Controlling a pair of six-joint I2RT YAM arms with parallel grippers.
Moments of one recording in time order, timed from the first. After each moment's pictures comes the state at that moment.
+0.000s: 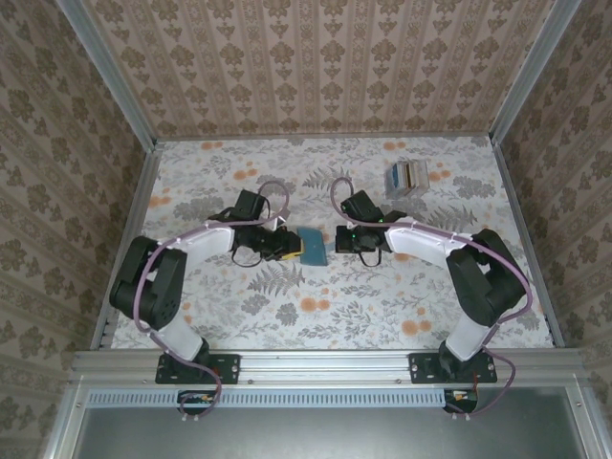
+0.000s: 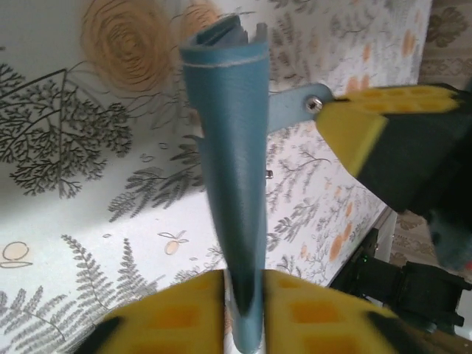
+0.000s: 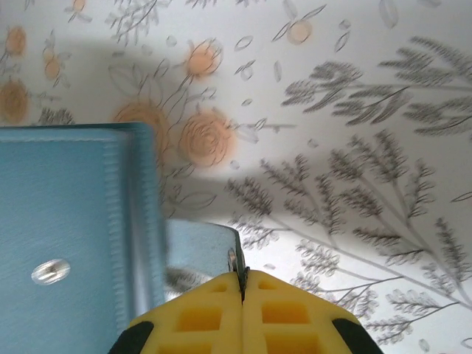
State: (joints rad) left arm -0.47 1.66 0.90 -0.31 0.77 -0.58; right arm 0.57 1.69 1.03 -0.36 -0.12 0.55
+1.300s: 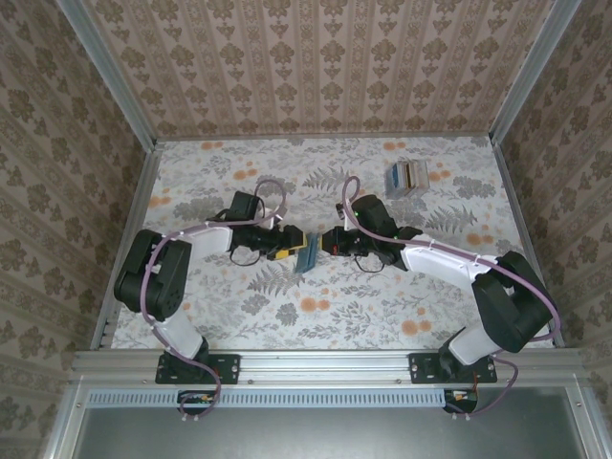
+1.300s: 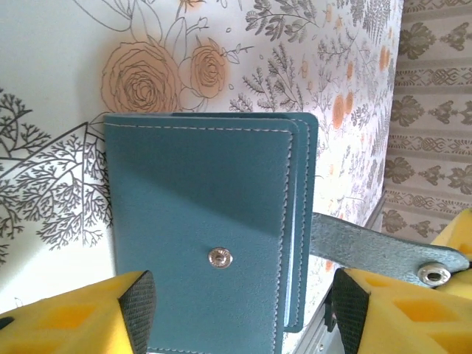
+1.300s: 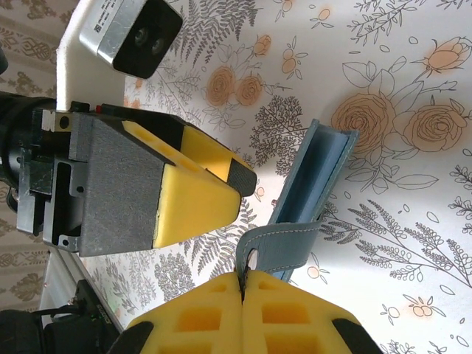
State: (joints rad) left arm -0.42 1.70 0.87 -0.17 0.85 -0.56; right arm 0.59 1.51 0.86 -0.05 -0.40 0.67
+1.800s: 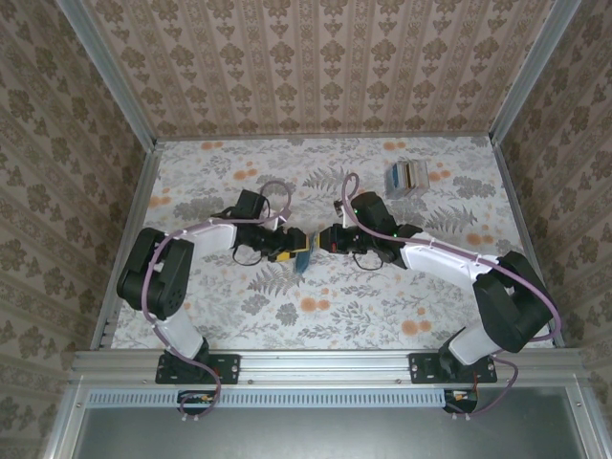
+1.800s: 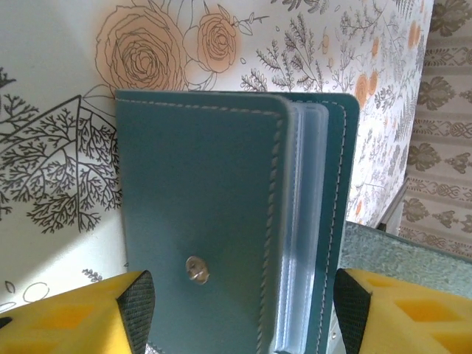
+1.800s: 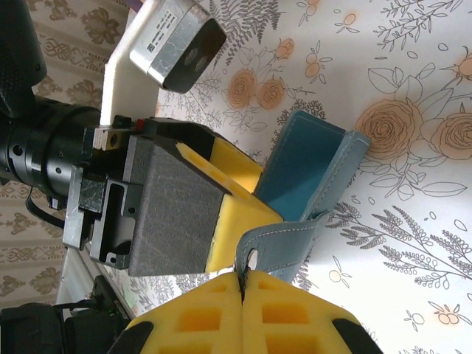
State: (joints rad) left arm -0.45 1.72 0.93 -0.28 0.81 -0.51; right arm 0.60 1.51 0.89 -0.06 -0.43 0.68
